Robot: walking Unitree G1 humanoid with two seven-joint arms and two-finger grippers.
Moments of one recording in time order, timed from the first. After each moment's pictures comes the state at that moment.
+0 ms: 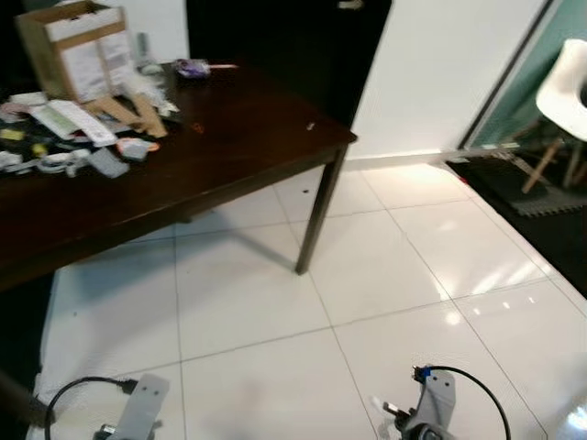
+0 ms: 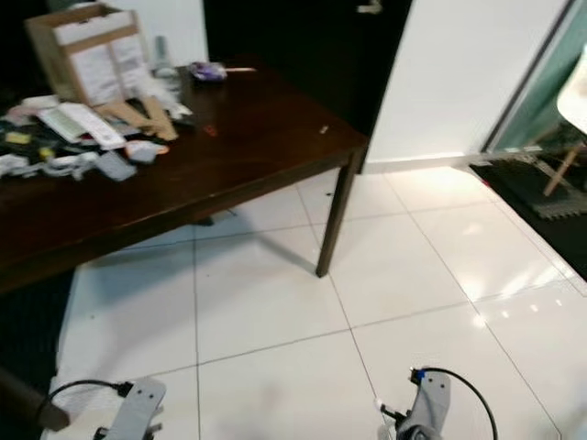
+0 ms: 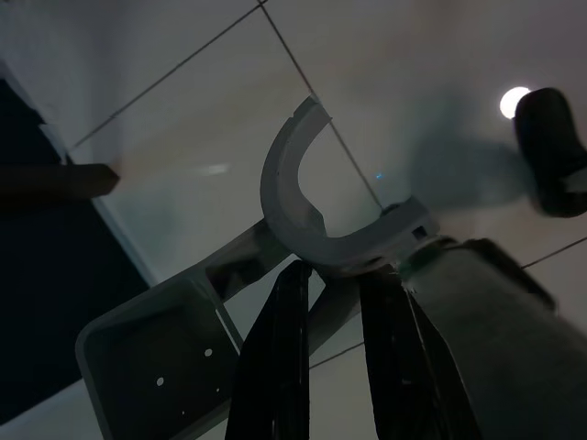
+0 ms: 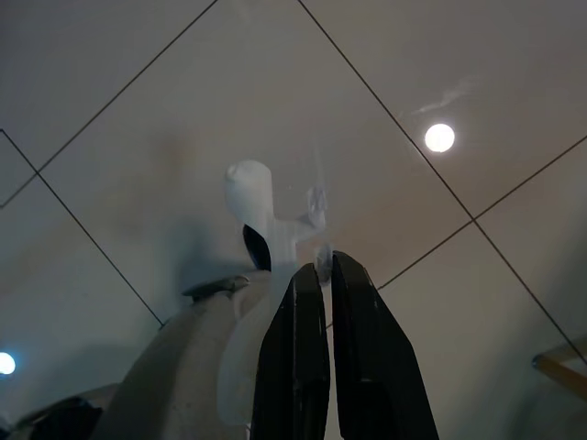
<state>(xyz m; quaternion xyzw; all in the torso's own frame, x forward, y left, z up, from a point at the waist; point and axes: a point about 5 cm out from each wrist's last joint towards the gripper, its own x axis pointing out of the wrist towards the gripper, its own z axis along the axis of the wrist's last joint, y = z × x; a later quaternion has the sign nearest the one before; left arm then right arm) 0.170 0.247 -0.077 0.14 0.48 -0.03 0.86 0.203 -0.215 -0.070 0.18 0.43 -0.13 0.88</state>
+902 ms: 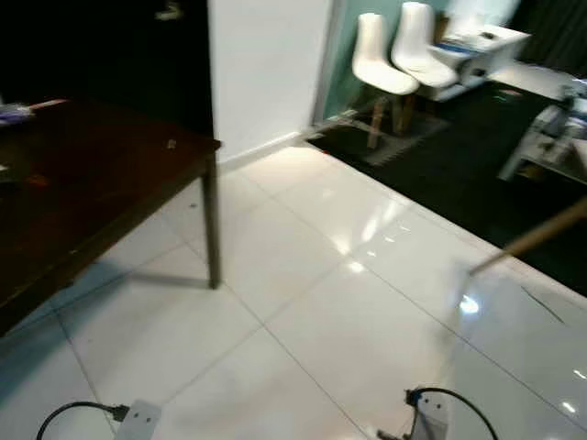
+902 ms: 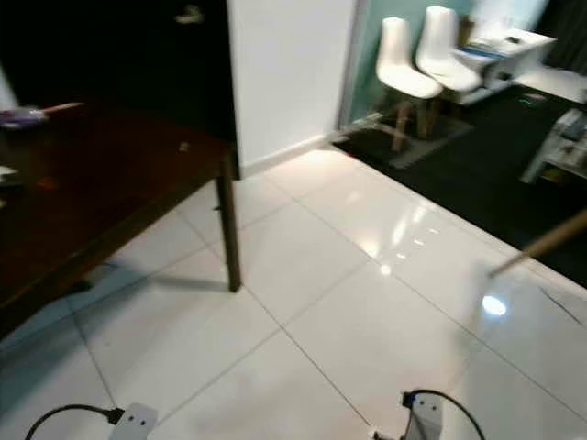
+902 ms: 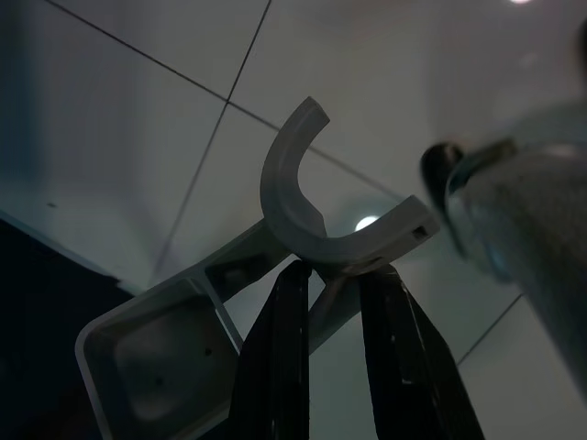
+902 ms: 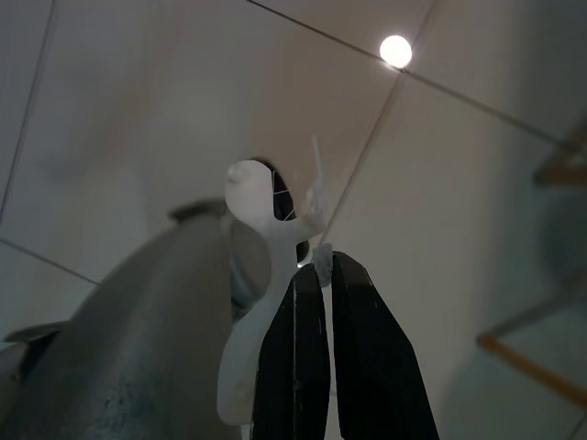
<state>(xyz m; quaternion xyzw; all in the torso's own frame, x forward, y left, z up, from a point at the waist) 0.138 0.245 -0.092 0.18 0.53 -0.03 0.83 0.163 -0.207 -0.091 0.16 0.48 -0.12 0.85</state>
